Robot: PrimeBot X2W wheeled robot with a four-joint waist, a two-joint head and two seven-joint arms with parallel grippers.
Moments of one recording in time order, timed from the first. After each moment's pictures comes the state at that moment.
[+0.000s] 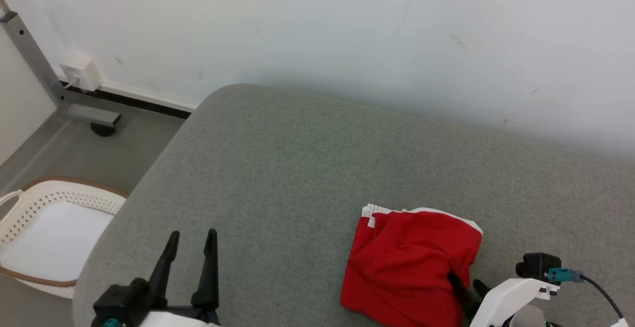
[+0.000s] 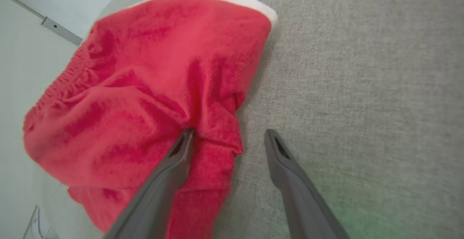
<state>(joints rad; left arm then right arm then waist) -0.04 0.05 -0.05 0.14 -0.26 -0.10 -0.26 -0.32 -0.05 0.21 0.71 0.70 0.13 0.23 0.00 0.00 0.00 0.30</state>
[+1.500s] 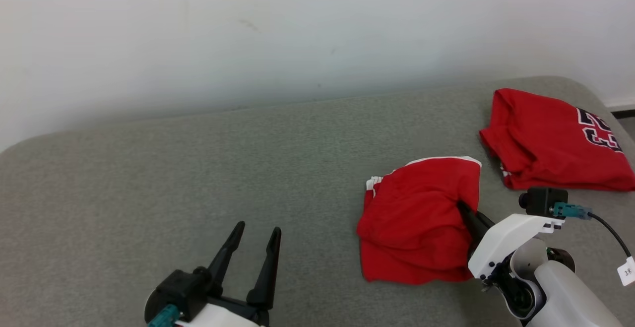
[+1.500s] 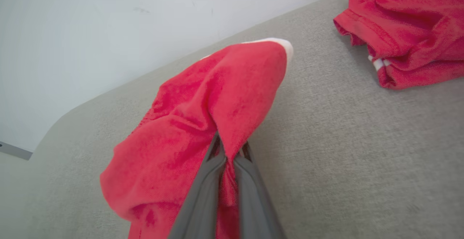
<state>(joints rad) -0.10 0.05 -0.23 0.16 -0.25 -0.13 -0.26 -0.55 -0.12 0.38 0.77 0.85 0.13 0.11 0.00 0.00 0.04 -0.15</state>
